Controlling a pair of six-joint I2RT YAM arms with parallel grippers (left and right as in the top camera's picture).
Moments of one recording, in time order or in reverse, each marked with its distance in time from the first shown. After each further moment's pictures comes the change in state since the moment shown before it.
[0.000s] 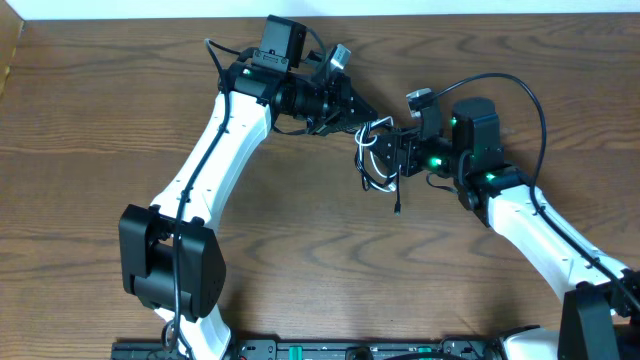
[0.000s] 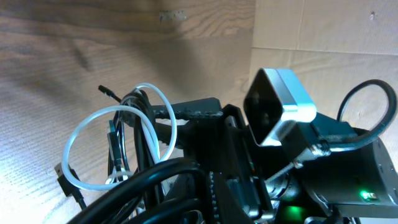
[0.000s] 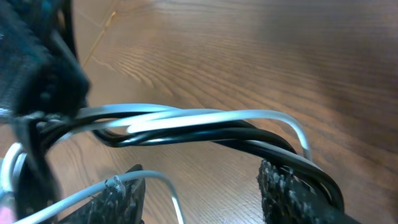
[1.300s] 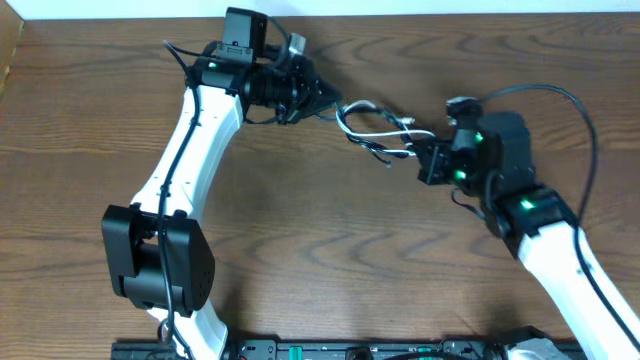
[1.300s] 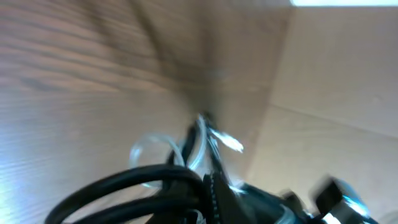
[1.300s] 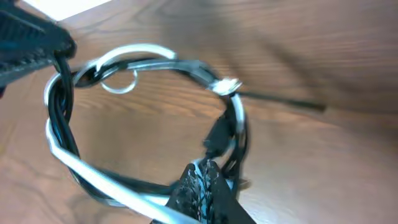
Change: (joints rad) left arm 0.128 0.000 -0.001 0.001 -0.136 -0.104; right arm -0.010 -0.310 0.002 -0.370 0.342 0.091
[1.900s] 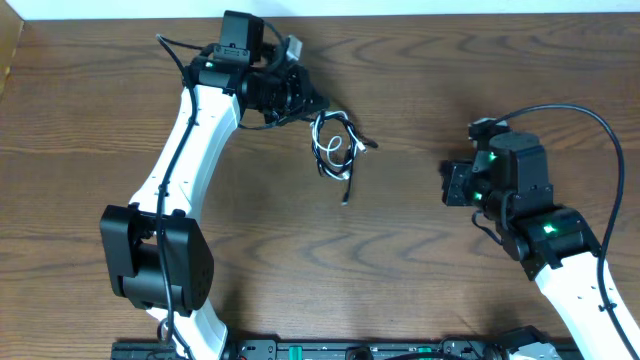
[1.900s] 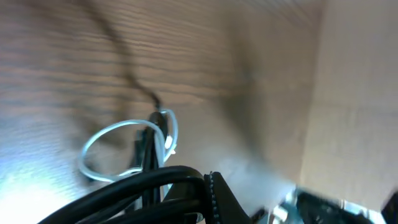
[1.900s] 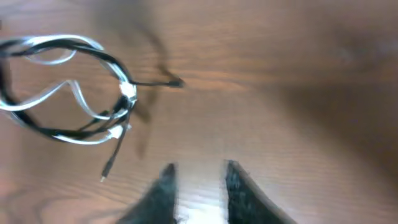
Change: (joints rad) left arm 0.009 0.000 0.000 -0.057 -0.089 0.262; right arm -0.003 -0.127 0.001 -0.245 0.179 -0.069
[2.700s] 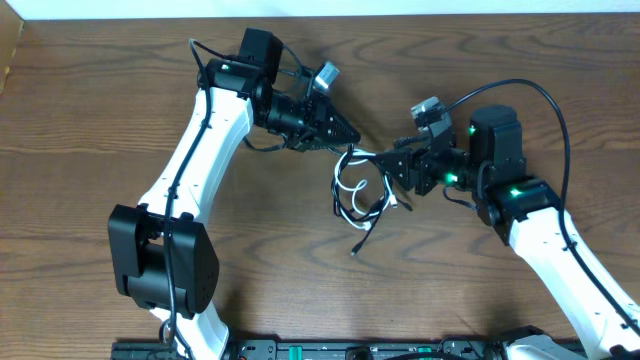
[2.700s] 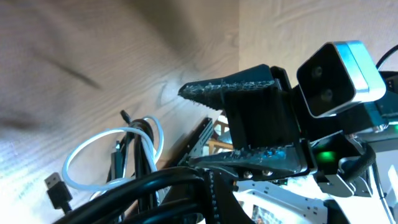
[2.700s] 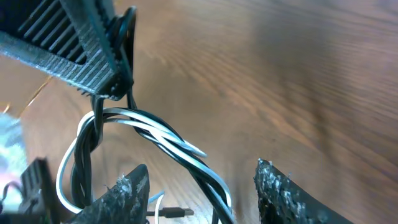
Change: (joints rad) left arm -0.058 0.000 0.000 -0.287 0.386 0.265; right arm 0.000 0.243 0.000 0.372 -0.574 -0.269
